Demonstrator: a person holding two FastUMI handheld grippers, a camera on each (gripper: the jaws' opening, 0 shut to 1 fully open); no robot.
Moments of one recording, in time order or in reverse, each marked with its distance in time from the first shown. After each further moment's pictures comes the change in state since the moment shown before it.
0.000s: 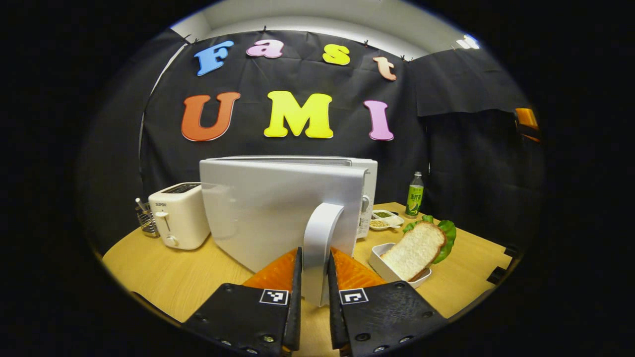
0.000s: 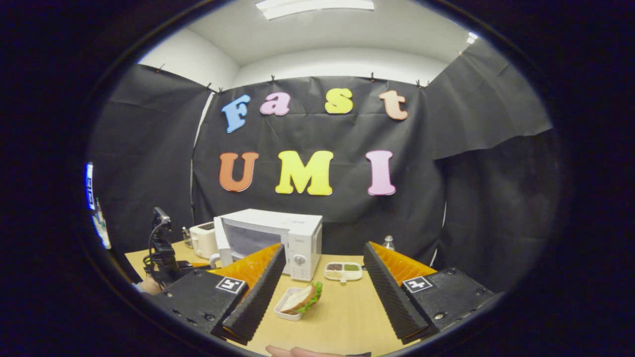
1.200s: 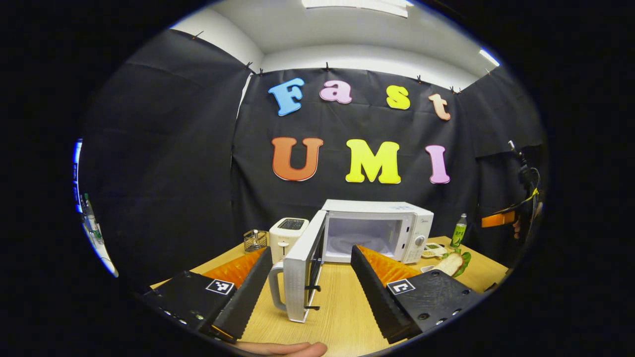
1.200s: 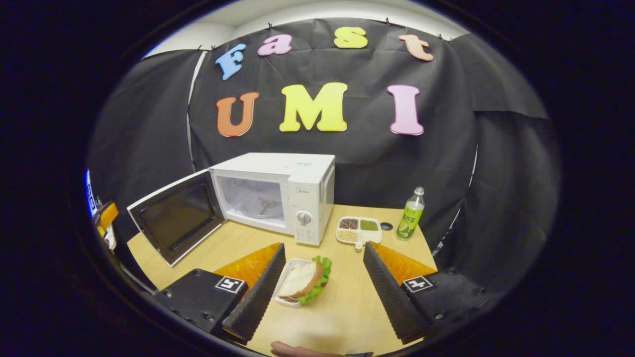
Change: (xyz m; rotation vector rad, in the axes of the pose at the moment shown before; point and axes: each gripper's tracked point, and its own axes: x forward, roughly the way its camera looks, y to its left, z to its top) left arm -0.176 0.098 0.107 -0.044 -0.206 0.305; right arm 0.116 -0.010 -0.086 0.011 0.430 0.091
